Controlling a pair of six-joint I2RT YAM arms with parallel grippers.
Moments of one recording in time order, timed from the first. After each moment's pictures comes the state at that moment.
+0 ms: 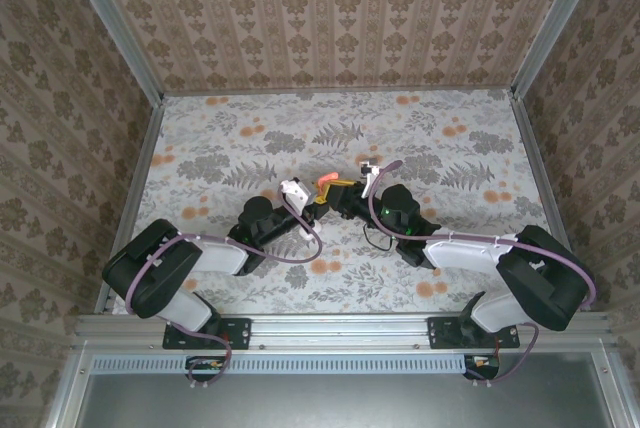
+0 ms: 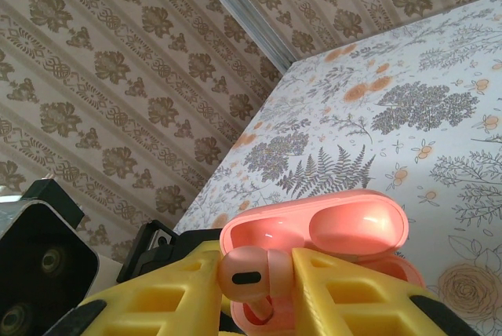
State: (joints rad) left arm -0.75 1.50 0.37 1.11 0.27 0.04; right arm 0.76 1.42 0.55 0.79 -0.05 0.69
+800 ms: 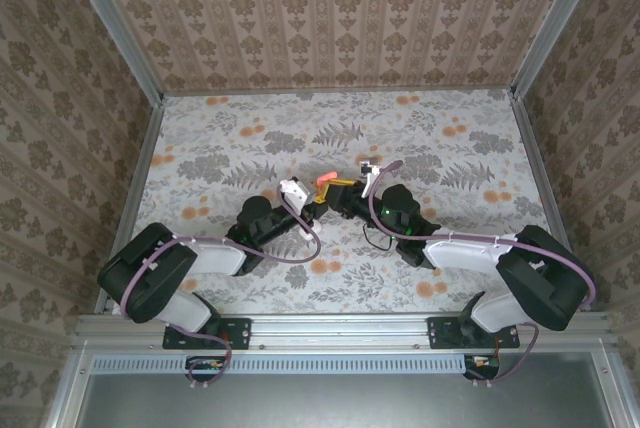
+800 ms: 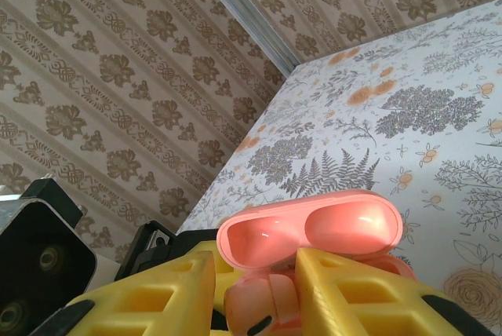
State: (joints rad) left arm -0.75 1.46 0.37 1.07 0.26 0.04; right arm 0.76 1.42 0.55 0.80 -0.05 0.69
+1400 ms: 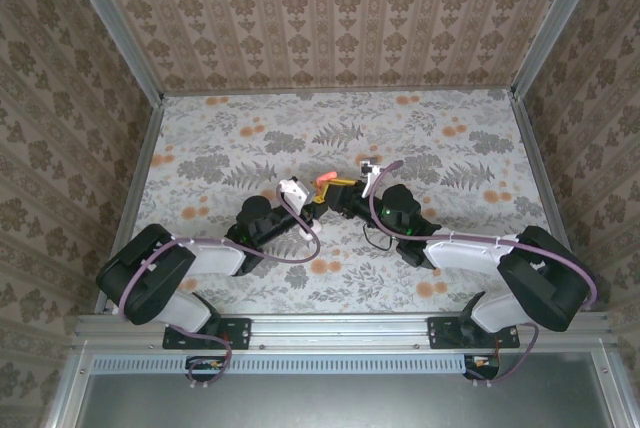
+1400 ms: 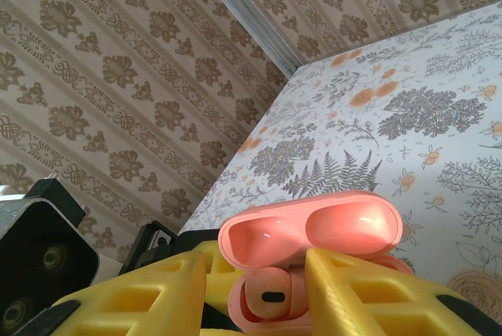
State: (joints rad) left arm -0.75 1.46 0.37 1.07 0.26 0.04; right arm 0.76 1.41 0.55 0.80 -0.06 0.69
